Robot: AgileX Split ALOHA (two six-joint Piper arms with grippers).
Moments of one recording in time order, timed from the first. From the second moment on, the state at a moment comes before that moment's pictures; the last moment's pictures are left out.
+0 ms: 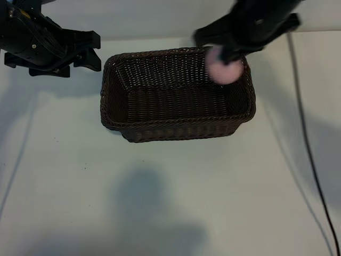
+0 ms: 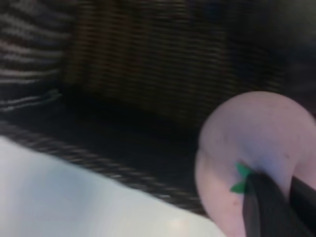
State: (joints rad) left arm -0.18 1.64 -1.30 -0.31 0.78 -0.03; right arm 0.59 1.82 -1.68 0.13 1.06 0.16
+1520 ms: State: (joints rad) left arm -0.18 1.64 -1.30 -0.31 0.78 -0.03; right arm 0.52 2.01 -1.92 -0.01 1.22 0.15
